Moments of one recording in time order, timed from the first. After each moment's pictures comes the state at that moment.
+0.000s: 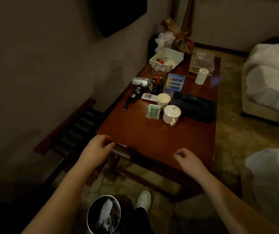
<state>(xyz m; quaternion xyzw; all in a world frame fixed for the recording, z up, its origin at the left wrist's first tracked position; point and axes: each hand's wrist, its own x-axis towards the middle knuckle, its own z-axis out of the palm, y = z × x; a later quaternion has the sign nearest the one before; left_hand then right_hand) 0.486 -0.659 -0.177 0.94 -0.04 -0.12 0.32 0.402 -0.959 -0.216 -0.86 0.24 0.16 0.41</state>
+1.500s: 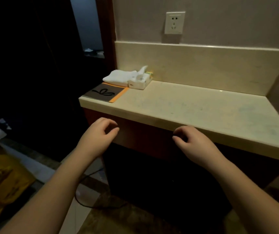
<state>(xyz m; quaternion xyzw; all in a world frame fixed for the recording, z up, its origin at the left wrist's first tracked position) -0.164 -0.058 -0.005 0.79 0.51 0.31 0.14 0.106 -0.155 -0.003 -0.72 -0.64 0.10 0.24</state>
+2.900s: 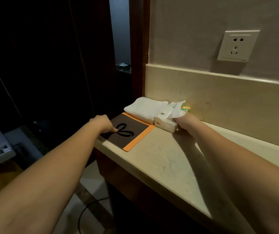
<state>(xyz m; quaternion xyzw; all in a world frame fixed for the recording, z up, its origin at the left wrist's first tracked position) -0.156 0.274 0.017 0.61 0.78 0.02 0.09 0.130 0.249 0.031 -0.73 -0.54 0.29 0.30</state>
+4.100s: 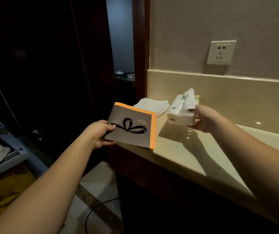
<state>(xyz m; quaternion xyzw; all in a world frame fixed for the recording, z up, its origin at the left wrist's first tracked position) -0.199 0.129 0.043 0.42 0.58 0.46 0.53 0.119 0.130 0.072 -0.58 -0.34 0.51 0.54</state>
